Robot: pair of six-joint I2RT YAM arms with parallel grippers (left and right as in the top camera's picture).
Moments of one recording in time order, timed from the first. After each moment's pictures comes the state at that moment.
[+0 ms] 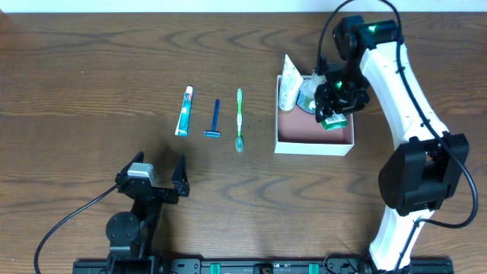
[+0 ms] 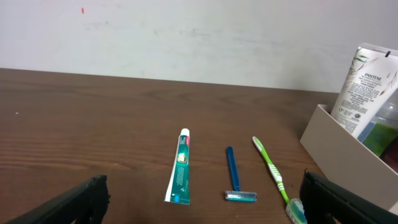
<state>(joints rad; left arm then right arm) -0.02 0.01 0.02 -0.11 0.15 -0.15 0.19 2.04 1.87 -1.50 -0.18 -0.11</state>
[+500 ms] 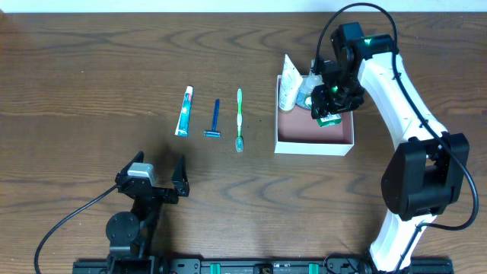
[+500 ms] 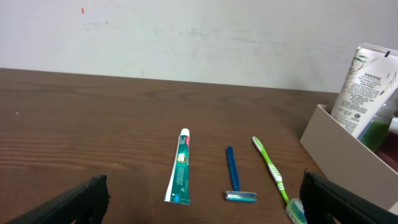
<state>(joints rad) -0.02 0.01 0.02 -0.11 0.15 -0.15 0.19 2.01 1.74 -1.30 -0.19 -0.10</state>
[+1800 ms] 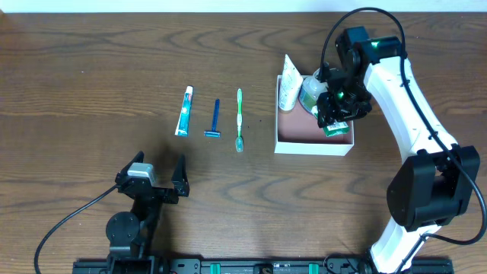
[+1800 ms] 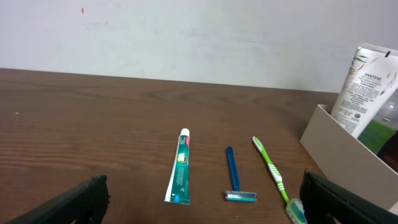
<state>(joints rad) -0.02 0.01 0.02 -0.11 0.15 -0.15 0.19 1.93 1.71 -1.39 -0.16 -0.09</state>
